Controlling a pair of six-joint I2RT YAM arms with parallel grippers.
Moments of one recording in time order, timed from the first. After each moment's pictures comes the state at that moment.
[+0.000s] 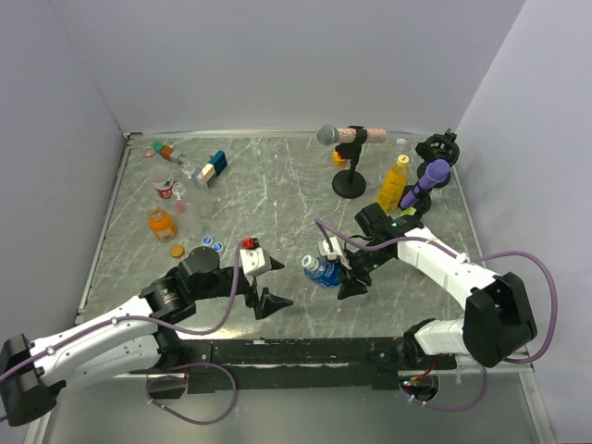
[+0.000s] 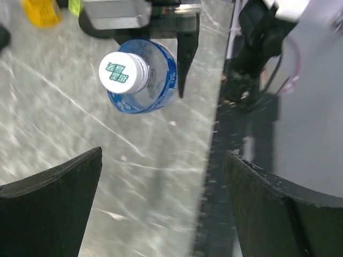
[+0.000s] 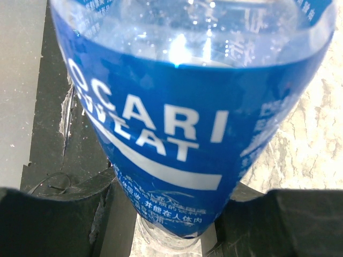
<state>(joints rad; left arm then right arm) -0.95 0.75 0.53 0.03 0.39 -0.06 0.48 1.31 0.87 -0.97 -0.85 -1.11</state>
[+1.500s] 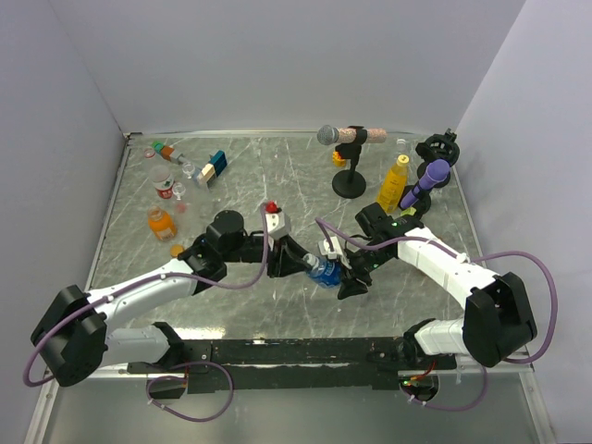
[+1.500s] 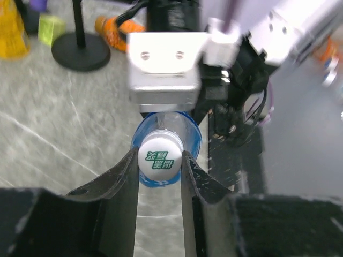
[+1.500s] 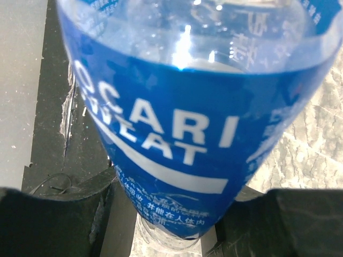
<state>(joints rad) -0.78 1.19 0.67 0.38 0.74 -0.08 0.48 1.31 0.87 -0.97 -0.86 -1.11</state>
